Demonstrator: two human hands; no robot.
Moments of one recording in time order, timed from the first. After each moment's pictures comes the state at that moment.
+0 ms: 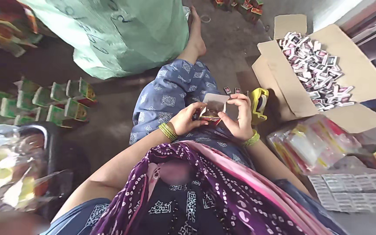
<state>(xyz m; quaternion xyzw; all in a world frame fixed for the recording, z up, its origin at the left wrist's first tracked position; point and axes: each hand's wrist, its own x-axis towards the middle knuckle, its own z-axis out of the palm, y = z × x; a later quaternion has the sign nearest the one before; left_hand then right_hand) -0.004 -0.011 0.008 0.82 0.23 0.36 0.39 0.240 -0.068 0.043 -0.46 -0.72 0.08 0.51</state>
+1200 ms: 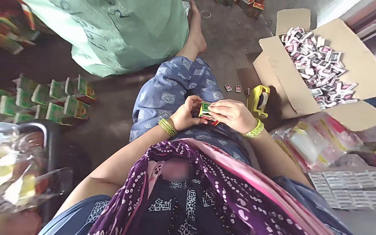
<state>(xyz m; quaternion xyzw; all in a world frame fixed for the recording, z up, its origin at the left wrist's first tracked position) 0.001 -0.004 0.001 0.75 0.23 0.37 0.49 0.238 -0.050 0.073 -0.33 -0.88 0.08 0.32</state>
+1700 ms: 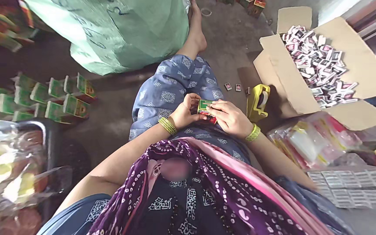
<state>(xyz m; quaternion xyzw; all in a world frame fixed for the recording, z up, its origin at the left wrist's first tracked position) 0.001 -0.006 -0.002 0.73 0.26 0.38 0.51 0.239 -0.064 0.047 -0.36 -0.88 0.05 0.30</state>
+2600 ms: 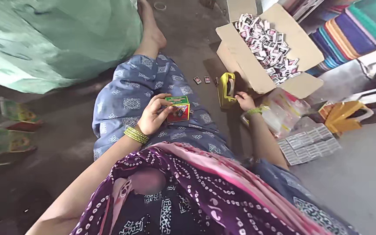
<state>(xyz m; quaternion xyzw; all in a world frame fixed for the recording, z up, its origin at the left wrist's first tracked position) 0.000 0.000 -0.005 0.78 0.23 0.41 0.42 0.467 -0.088 -0.032 -0.85 -0.41 0.23 0.24</state>
